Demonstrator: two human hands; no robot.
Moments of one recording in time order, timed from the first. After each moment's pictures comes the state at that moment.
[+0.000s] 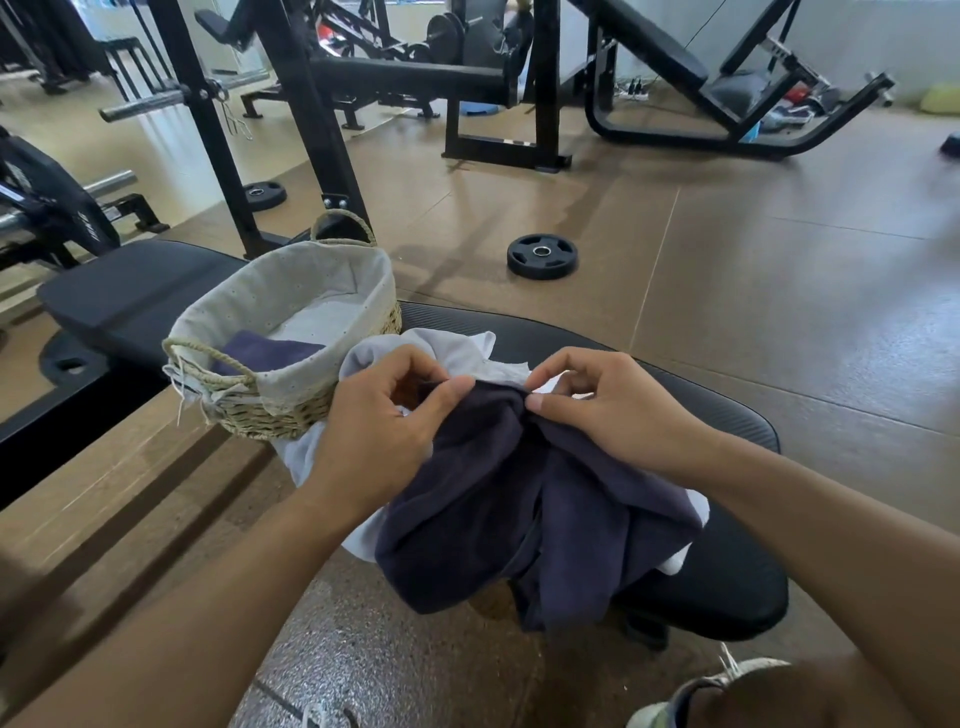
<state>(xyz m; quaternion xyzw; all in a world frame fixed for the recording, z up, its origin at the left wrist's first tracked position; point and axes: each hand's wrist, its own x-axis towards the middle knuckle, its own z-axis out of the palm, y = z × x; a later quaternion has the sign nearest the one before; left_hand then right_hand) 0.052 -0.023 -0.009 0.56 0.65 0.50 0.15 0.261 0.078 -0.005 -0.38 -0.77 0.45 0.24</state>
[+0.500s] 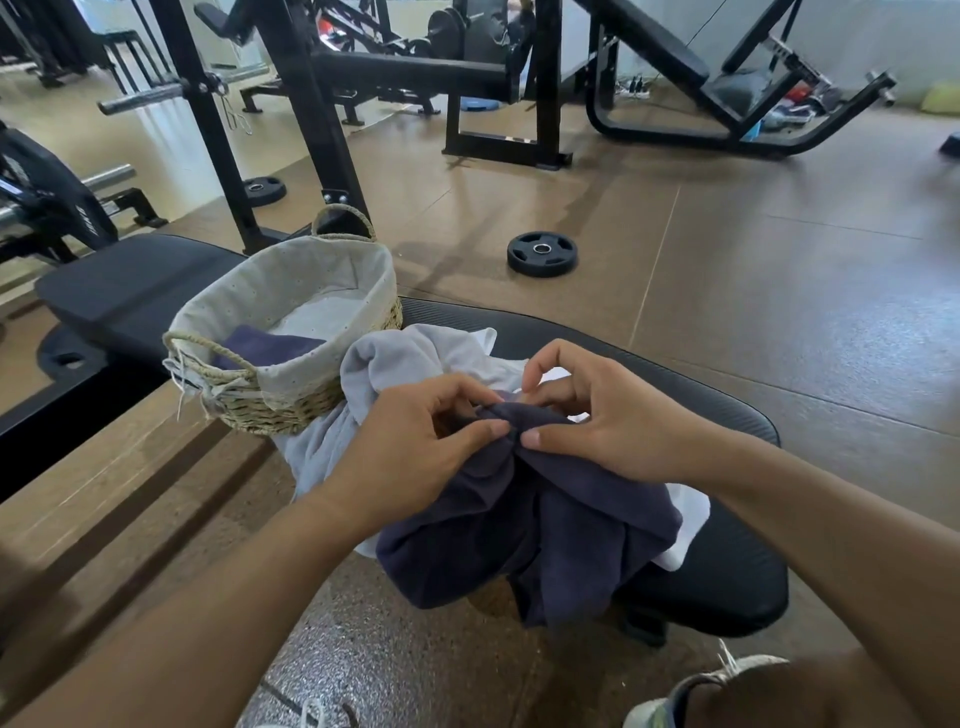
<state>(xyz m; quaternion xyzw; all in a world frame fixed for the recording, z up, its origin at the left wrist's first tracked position) 0.063 -0.026 -0.012 0.62 0.61 0.42 0.25 0.264 0.068 0.004 -0.28 -0.81 0.48 0.16</state>
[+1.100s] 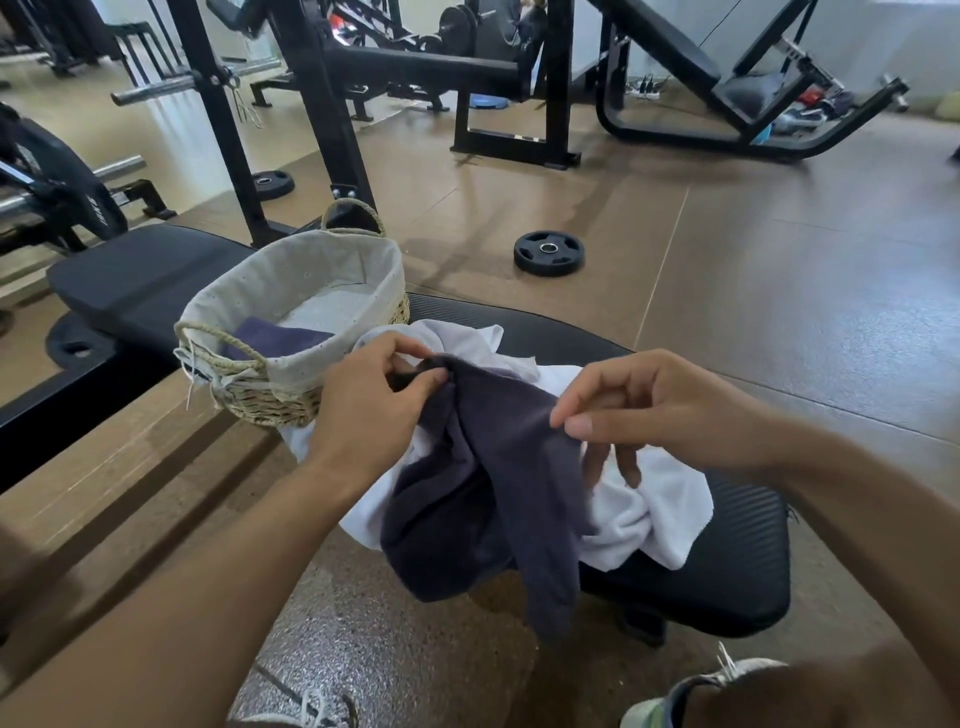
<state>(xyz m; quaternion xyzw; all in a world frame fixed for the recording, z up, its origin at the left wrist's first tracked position) 0.033 -0.013 -0.018 0.49 0.73 0.46 0.15 0.291 0.065 0.032 -0.22 -0.75 0.61 0.13</state>
